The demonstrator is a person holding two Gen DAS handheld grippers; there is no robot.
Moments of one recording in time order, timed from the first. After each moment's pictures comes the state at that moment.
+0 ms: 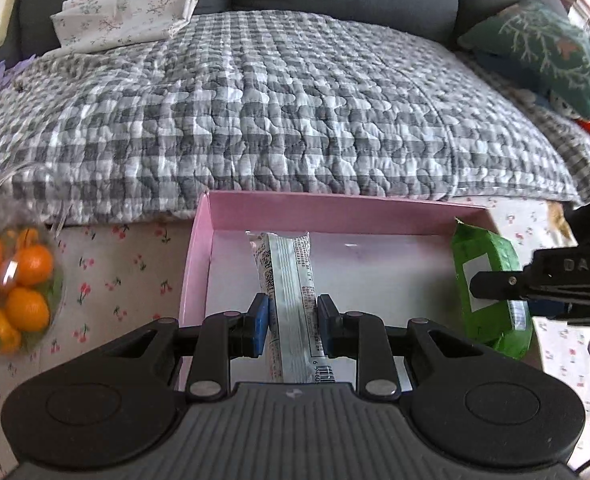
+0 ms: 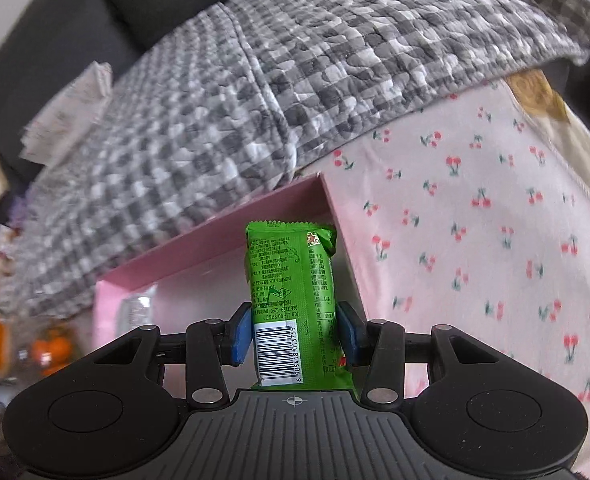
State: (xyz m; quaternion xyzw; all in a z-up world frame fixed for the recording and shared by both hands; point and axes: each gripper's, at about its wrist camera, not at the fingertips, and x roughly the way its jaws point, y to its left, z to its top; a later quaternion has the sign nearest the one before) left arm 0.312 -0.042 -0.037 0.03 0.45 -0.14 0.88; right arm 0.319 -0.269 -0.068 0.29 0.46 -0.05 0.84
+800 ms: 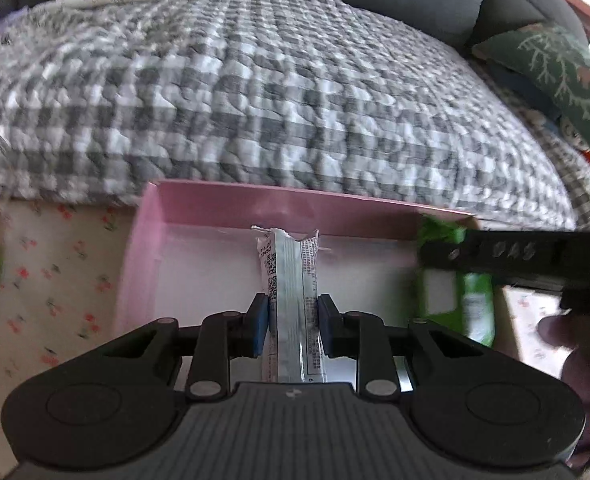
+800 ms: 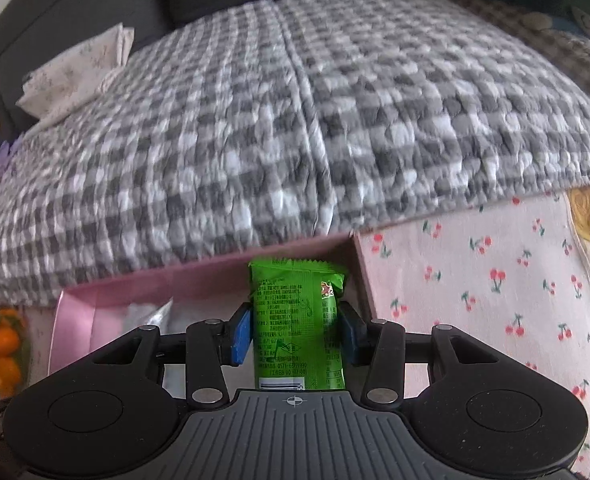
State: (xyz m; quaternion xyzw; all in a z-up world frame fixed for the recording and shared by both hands) left arm 0.339 -0.062 -0.059 -0.05 0.49 -0.15 0.86; right arm 0.383 -0.250 -0.067 0.16 0.46 -0.03 0.87
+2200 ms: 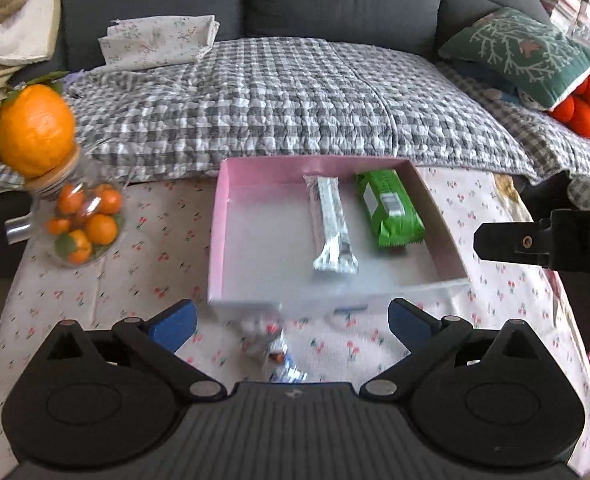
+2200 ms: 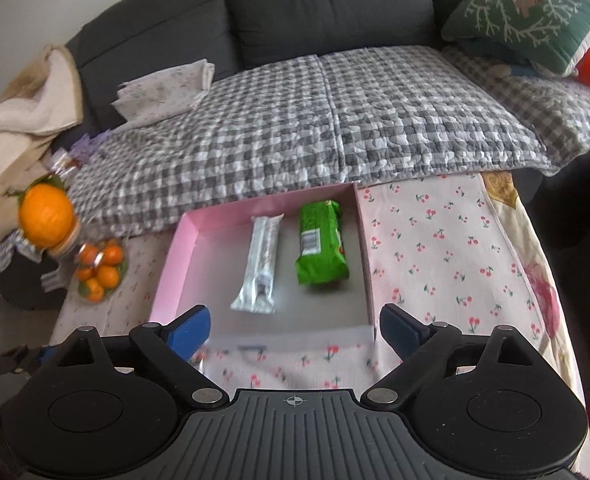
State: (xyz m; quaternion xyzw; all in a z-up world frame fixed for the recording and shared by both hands) left arm 0.171 -0.042 0.021 0.05 0.43 -0.11 0.89; right arm 0.170 -0.230 0.030 0.14 0.39 0.01 0.91
